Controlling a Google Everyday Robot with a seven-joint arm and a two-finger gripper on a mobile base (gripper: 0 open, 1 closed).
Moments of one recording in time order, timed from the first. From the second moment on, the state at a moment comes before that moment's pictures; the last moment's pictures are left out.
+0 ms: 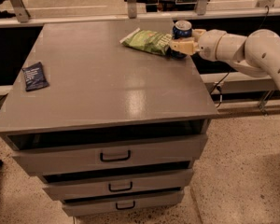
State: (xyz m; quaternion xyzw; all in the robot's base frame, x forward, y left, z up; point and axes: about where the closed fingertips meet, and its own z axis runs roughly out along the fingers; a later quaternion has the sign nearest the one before) arm 0.789 -0.164 0.892 -0.34 0.68 0.19 0.62
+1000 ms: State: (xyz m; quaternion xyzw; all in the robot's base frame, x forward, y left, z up) arm 0.787 -0.164 0.886 -0.33 0.69 0.20 0.61
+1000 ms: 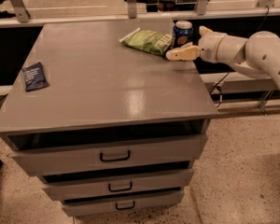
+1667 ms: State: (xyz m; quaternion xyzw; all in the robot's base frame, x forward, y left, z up) arm 0.737 -0.194 0.922 -0.36 0.68 0.19 0.61
